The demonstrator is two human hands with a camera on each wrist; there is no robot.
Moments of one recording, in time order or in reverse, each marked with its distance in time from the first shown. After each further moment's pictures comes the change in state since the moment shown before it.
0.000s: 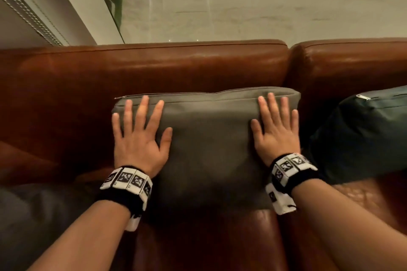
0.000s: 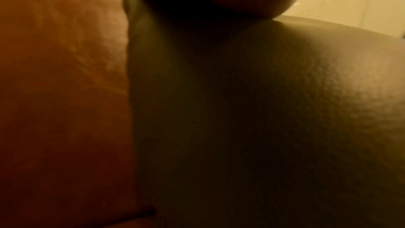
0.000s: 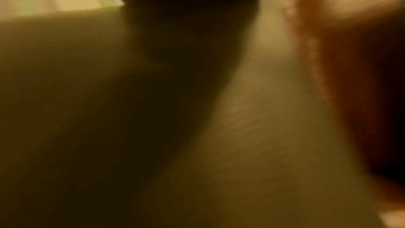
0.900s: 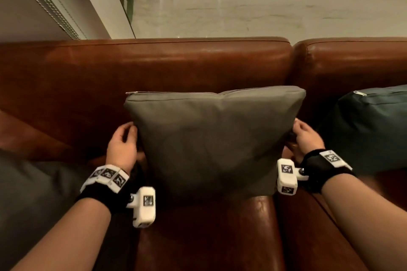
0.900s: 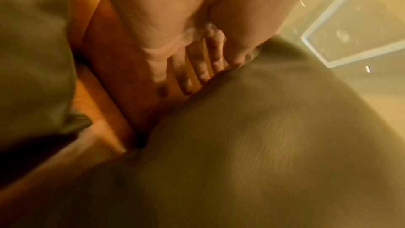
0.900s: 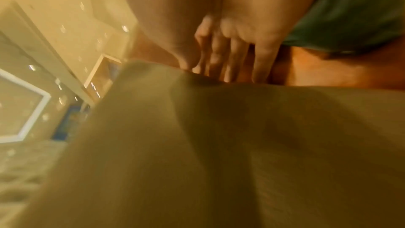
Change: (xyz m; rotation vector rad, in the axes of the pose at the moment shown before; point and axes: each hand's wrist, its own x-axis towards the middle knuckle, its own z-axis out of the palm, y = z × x) left_hand -0.028 -0.048 0.023 -1.202 0.031 -0.746; right_hand -0.001 0.072 0.003 1.295 -0.124 0.872
